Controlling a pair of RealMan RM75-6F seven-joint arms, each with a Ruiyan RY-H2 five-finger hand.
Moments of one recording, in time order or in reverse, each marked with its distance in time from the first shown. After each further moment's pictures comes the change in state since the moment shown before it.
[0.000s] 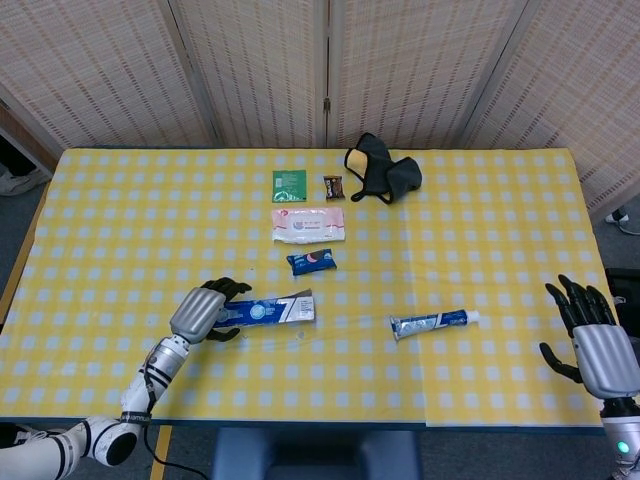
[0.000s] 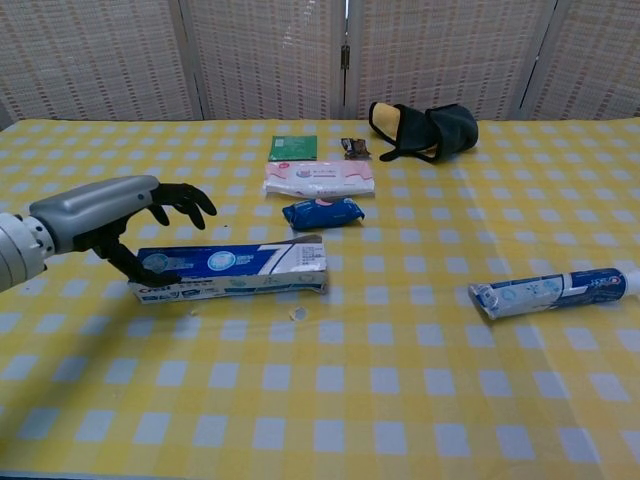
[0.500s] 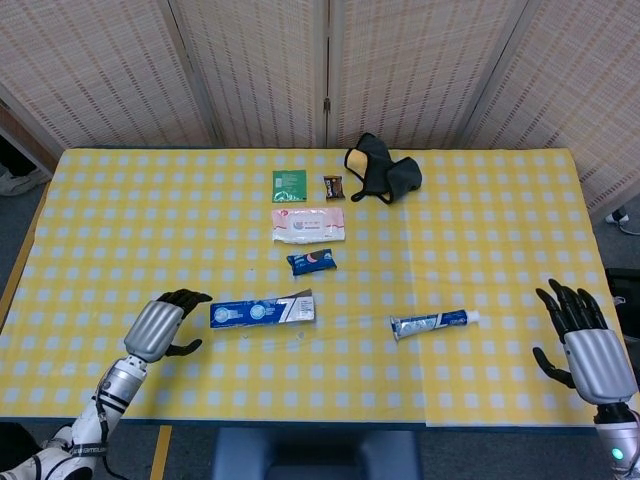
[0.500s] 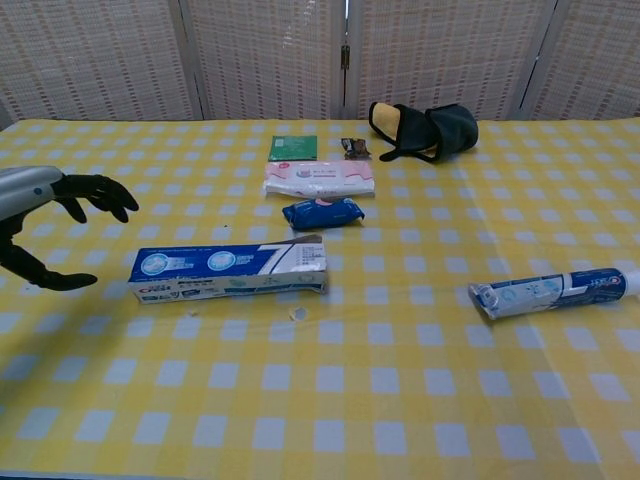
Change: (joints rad) left arm 0.148 0.177 0.060 -0.159 0.095 0.137 0.042; right arm -0.005 -0.016 -0.017 -0.003 -0.047 0.023 -0.038
